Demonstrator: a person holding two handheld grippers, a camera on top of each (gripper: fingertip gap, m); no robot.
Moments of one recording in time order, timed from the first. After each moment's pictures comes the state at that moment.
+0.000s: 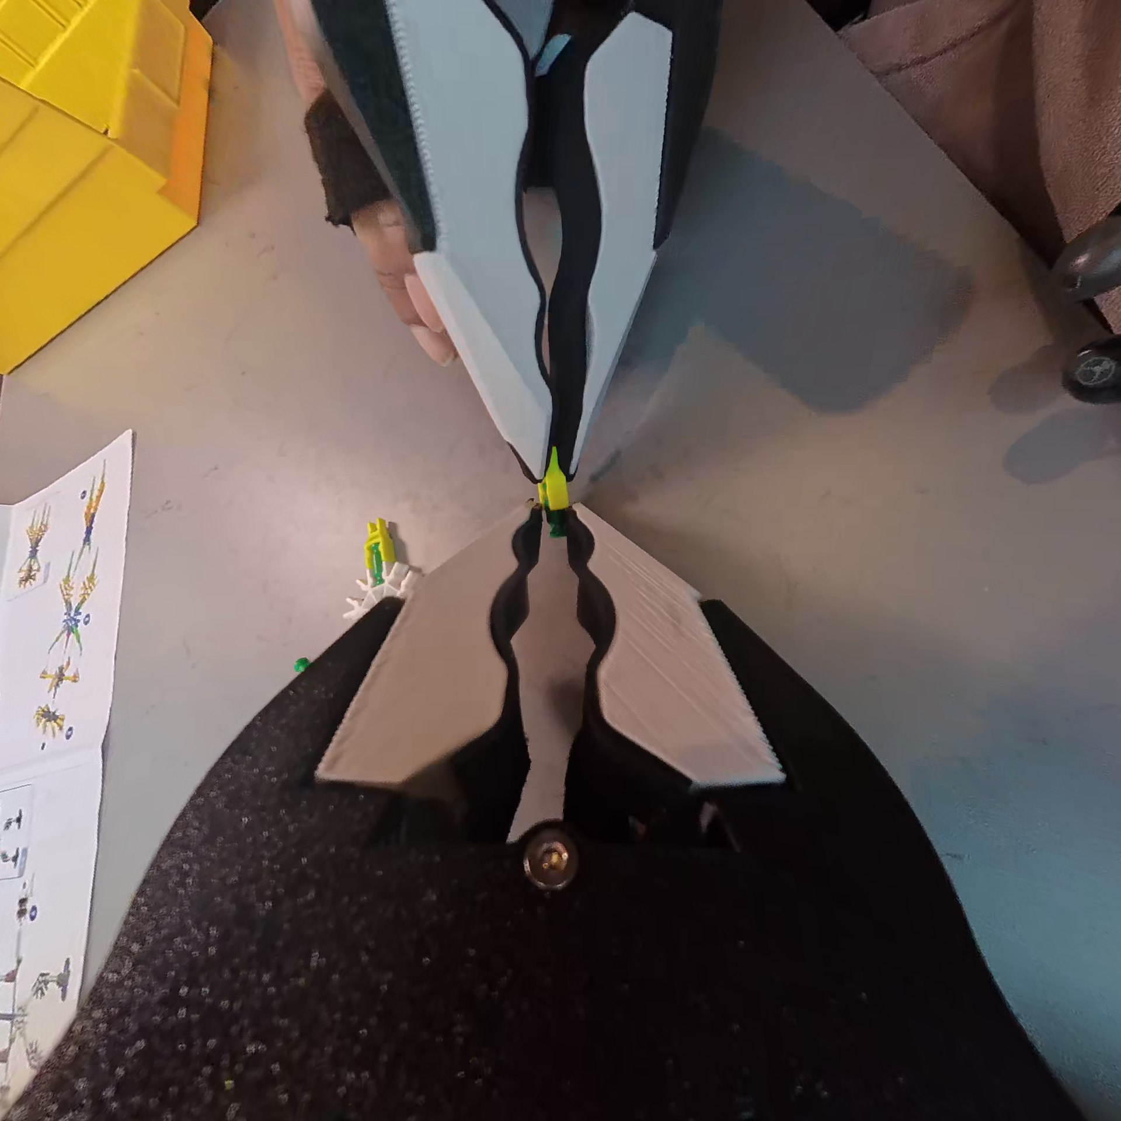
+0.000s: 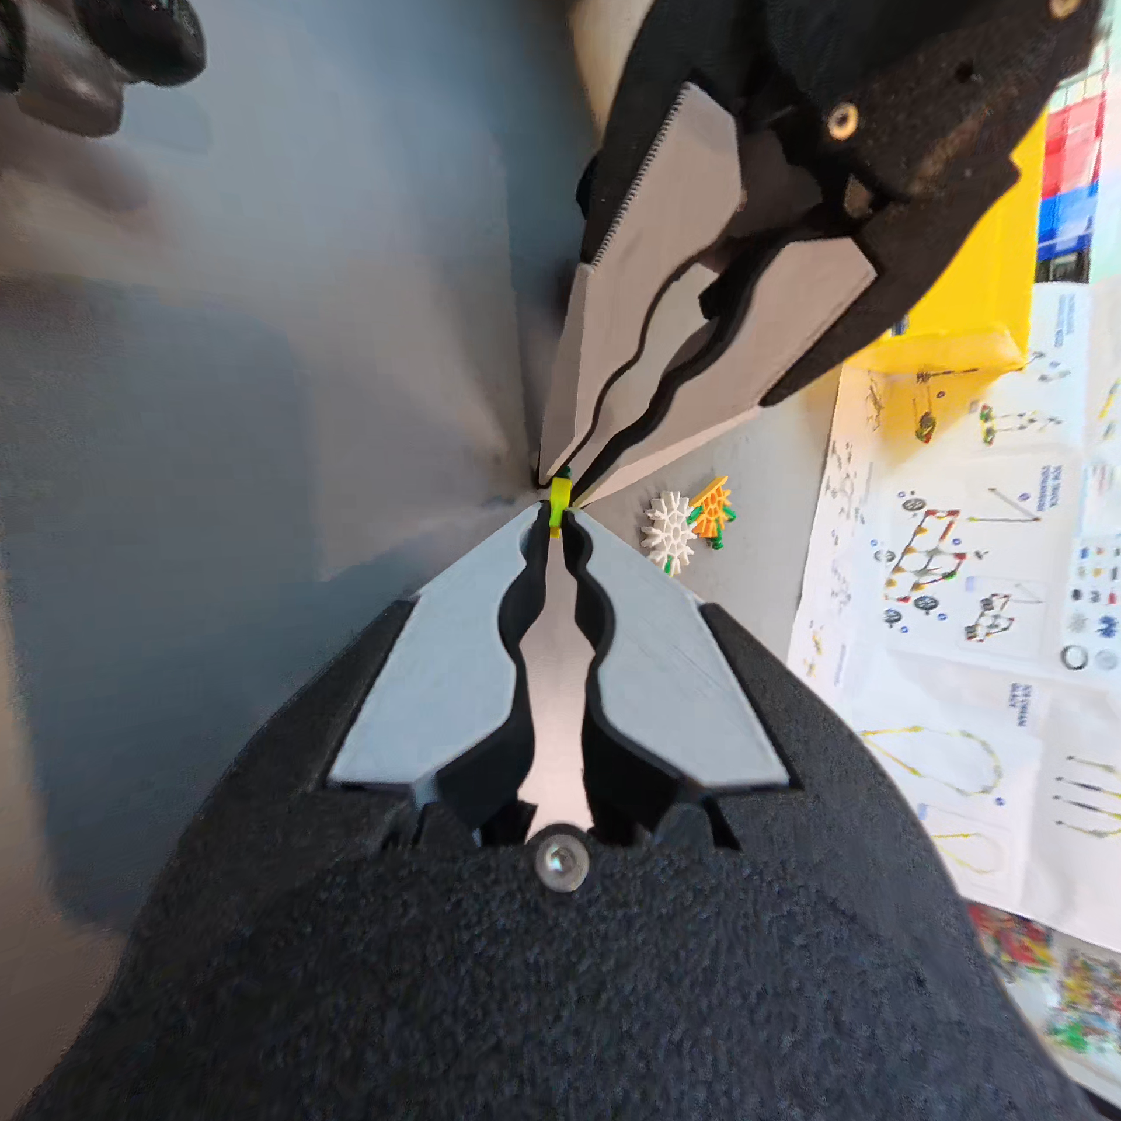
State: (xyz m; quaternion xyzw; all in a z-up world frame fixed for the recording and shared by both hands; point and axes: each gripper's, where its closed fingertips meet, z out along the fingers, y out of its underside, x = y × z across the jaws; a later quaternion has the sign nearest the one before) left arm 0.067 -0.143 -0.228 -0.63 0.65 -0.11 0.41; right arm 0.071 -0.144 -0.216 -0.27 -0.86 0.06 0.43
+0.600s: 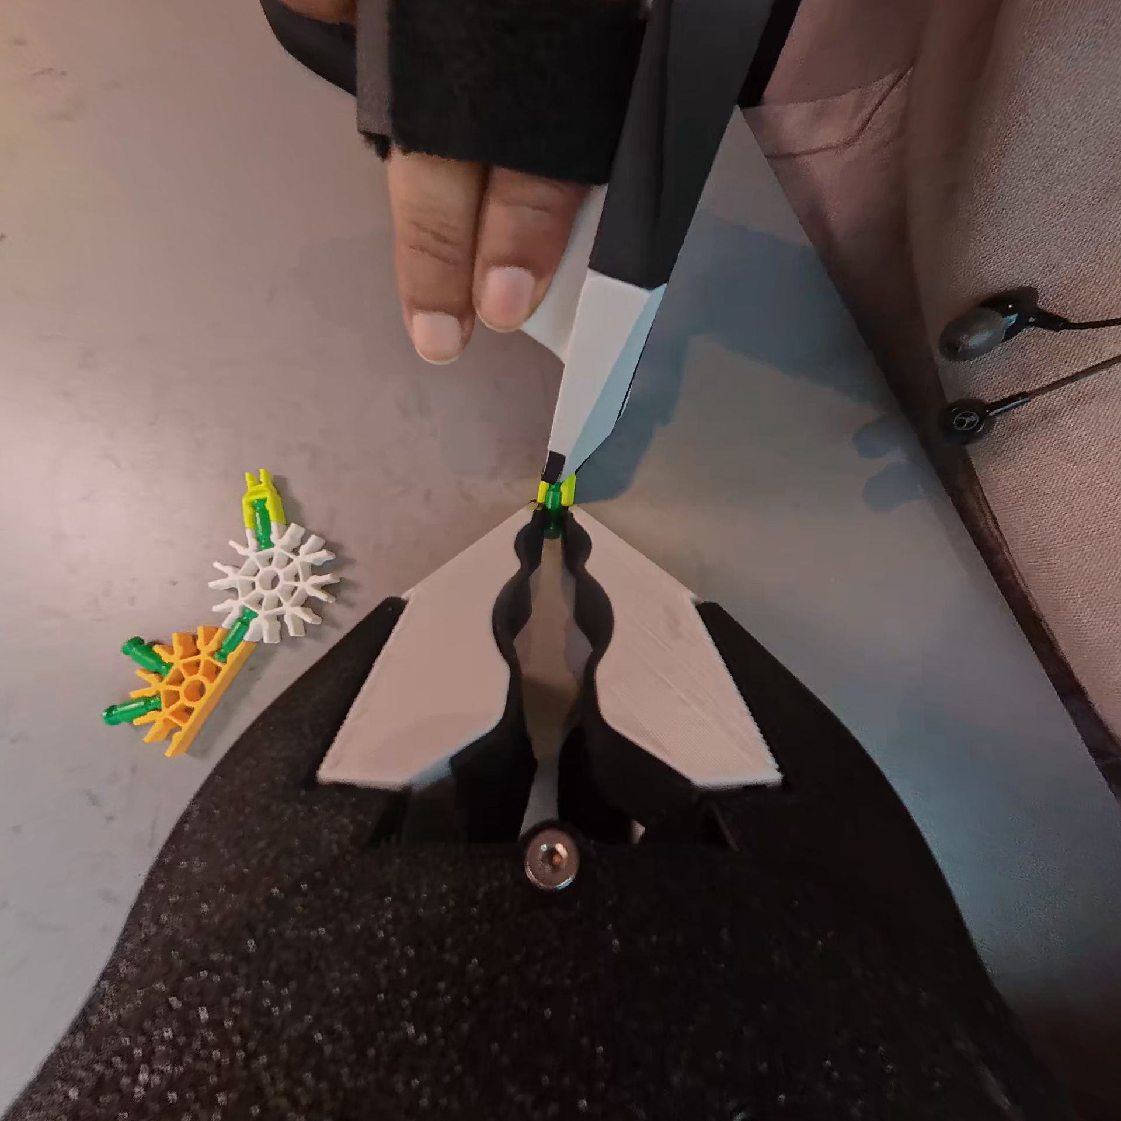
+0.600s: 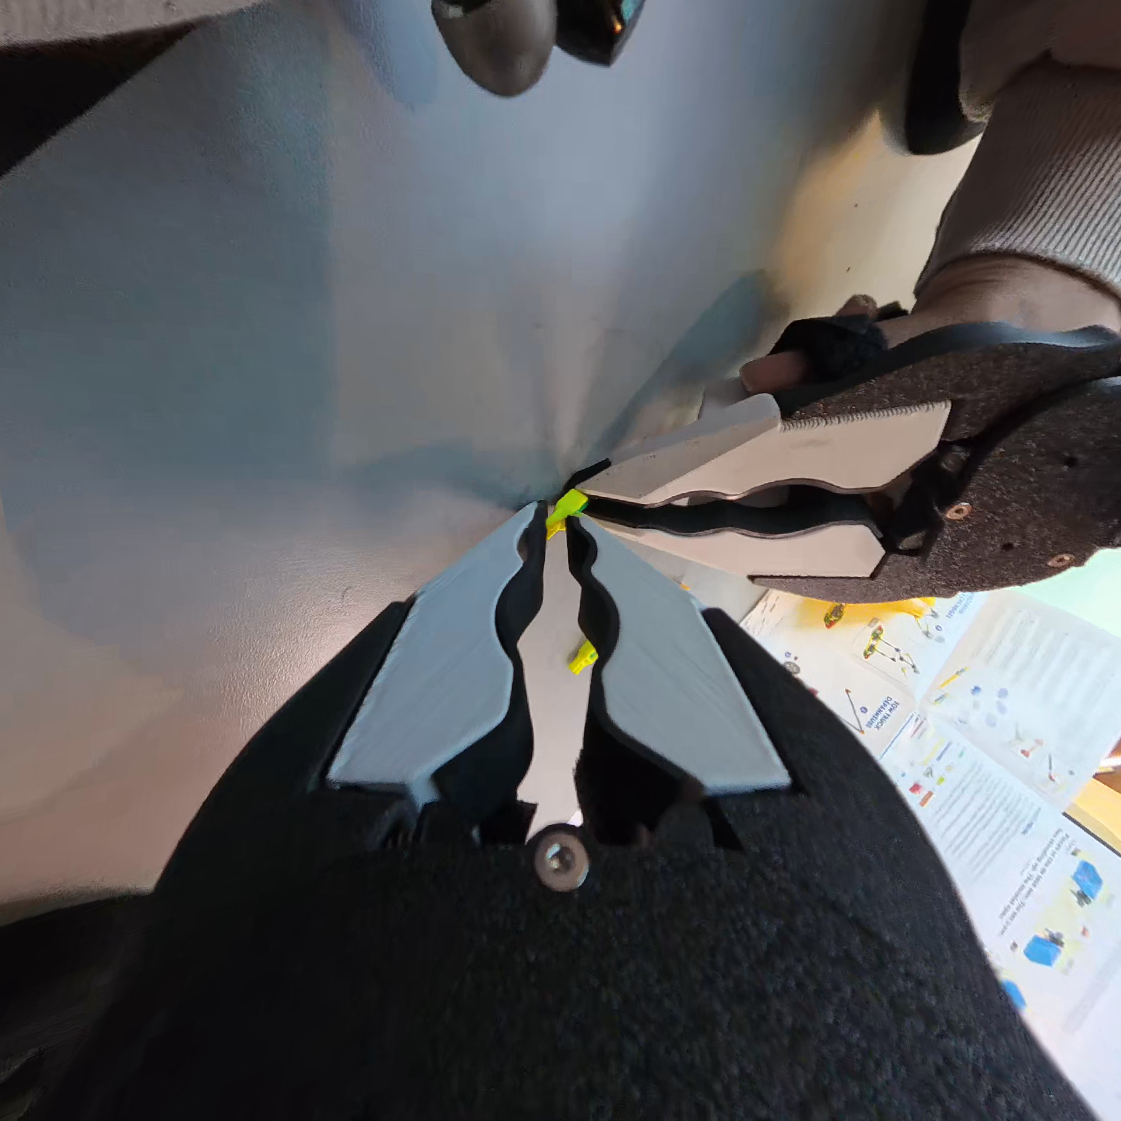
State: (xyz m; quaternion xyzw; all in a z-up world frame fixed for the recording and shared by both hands) left arm 0.062 -0.164 -0.230 -0.69 0.61 -0.24 0.29; right arm 0.071 -0.165 -0.223 -0.03 -0.93 -0.07 0.35
